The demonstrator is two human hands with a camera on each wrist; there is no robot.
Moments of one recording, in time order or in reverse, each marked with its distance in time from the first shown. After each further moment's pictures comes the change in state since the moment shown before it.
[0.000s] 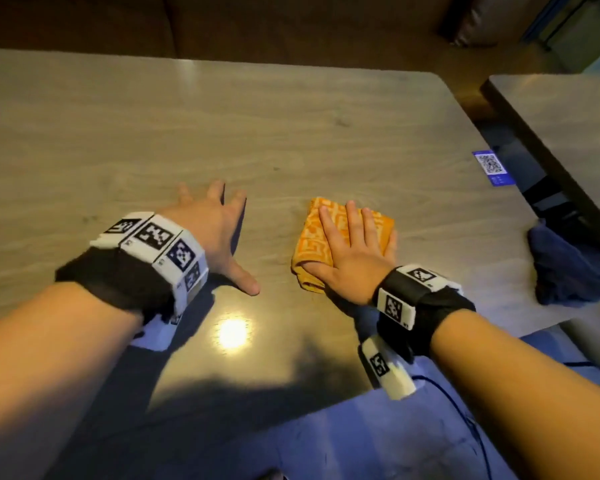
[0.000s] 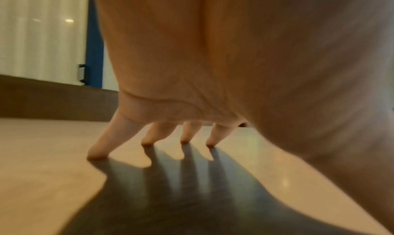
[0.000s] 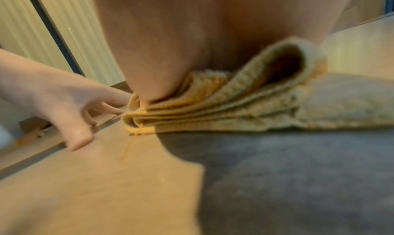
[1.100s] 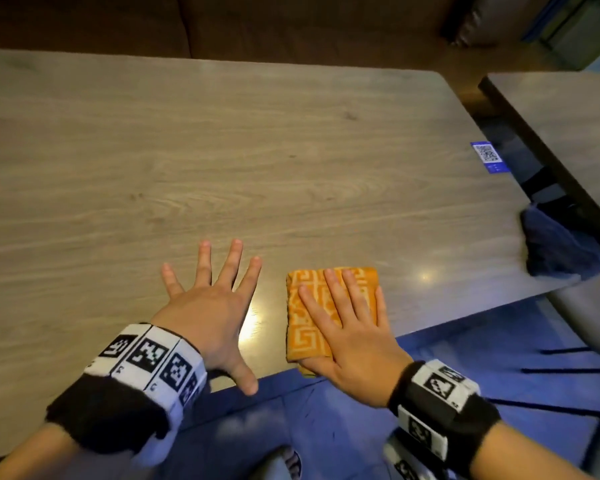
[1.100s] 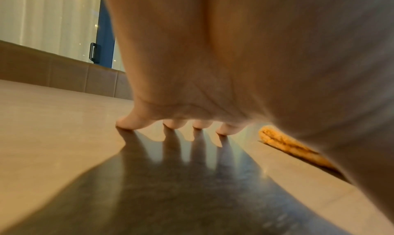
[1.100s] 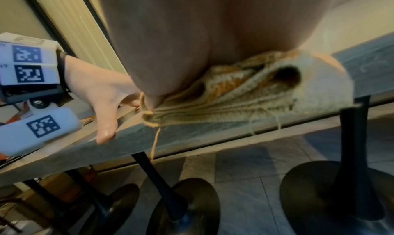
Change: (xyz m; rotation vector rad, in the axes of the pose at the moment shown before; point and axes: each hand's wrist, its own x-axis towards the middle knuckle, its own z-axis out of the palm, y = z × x) left_hand -0.108 0.008 0.091 0.062 -0.254 0.049; right_hand -0.146 -0.035 0.052 -0.021 0.096 -0.307
